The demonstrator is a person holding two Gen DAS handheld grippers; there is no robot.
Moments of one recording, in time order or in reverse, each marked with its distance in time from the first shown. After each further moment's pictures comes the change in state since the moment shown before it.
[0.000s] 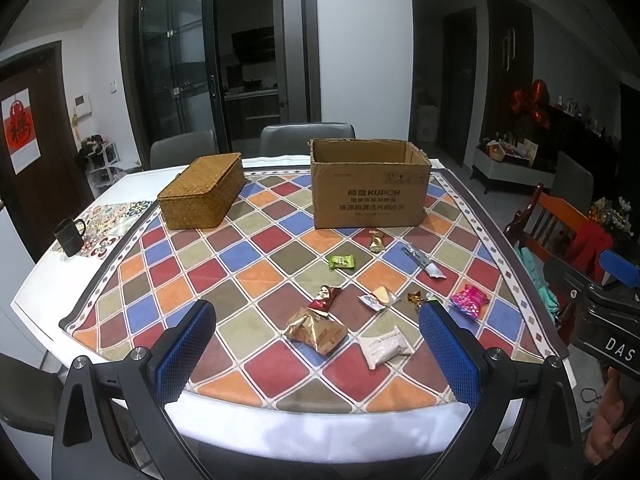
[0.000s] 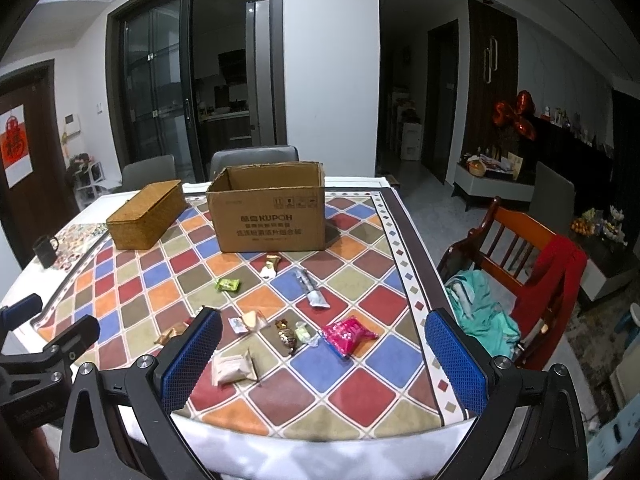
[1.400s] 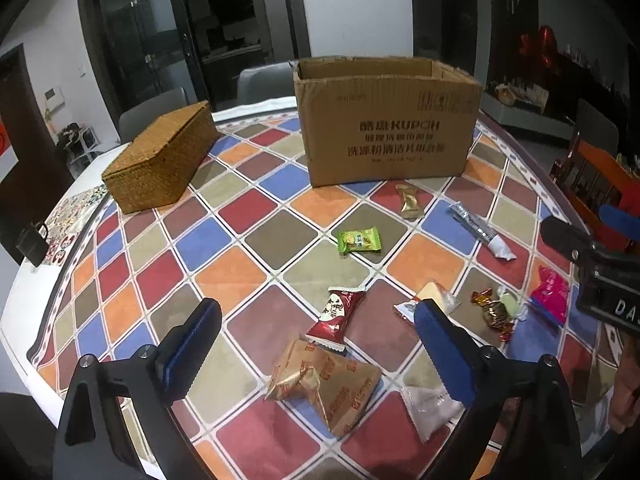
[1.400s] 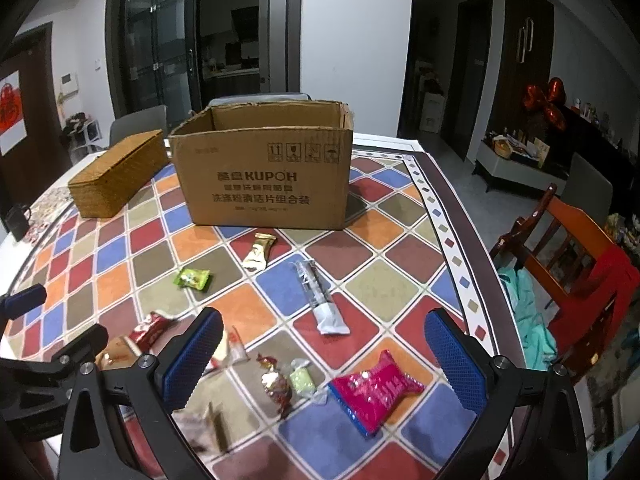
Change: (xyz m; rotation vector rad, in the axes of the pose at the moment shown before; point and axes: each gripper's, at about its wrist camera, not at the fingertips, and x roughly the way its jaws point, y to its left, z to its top) left arm 0.183 -0.004 0.005 0.090 0.195 0.010; right arm 0.179 0.016 0.012 -0.062 0.147 0.022
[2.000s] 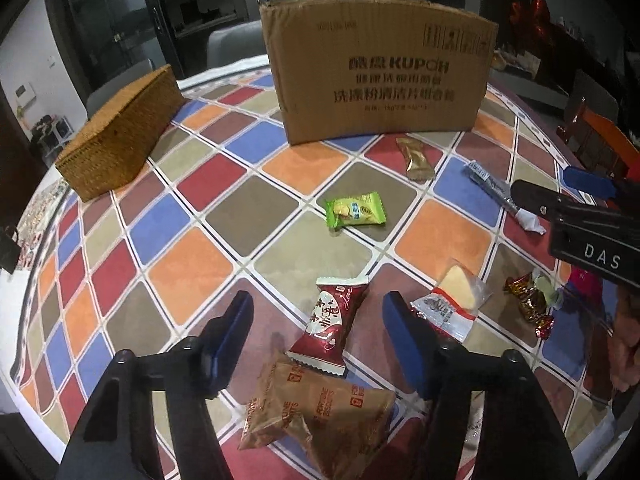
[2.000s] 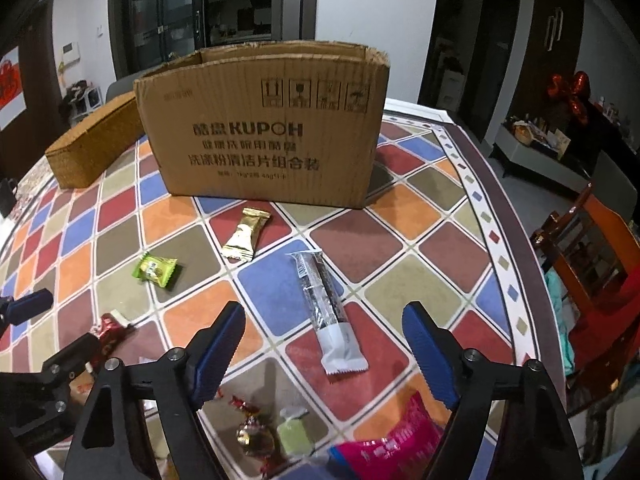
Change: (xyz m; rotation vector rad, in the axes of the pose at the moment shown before) left arm 0.069 -0.003 0.000 0.049 0.131 -0.055; right arm 0.090 0.009 0.006 -0.057 0.118 0.028
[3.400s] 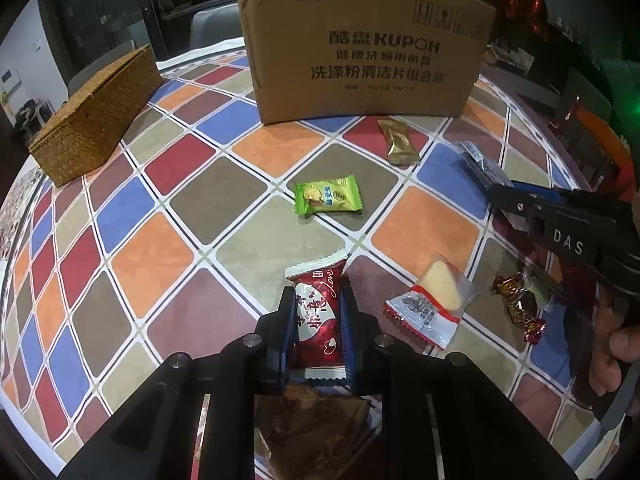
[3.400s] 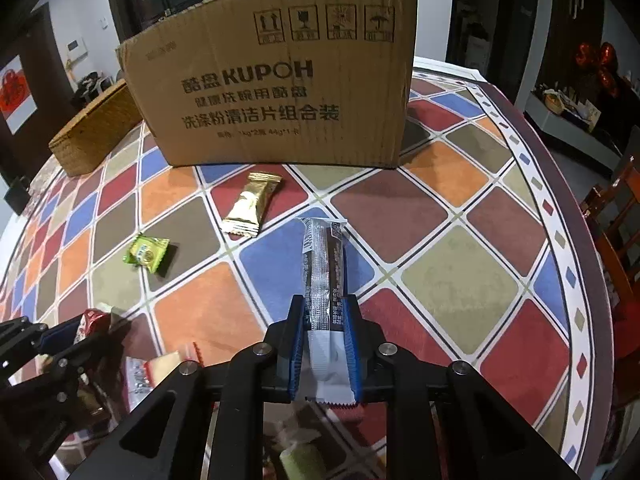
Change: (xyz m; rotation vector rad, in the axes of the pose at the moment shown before) left arm 0.014 -0.011 0.002 -0.017 0.046 -0.073; right arm 0.039 -0.006 -0.004 0.030 0.103 0.122
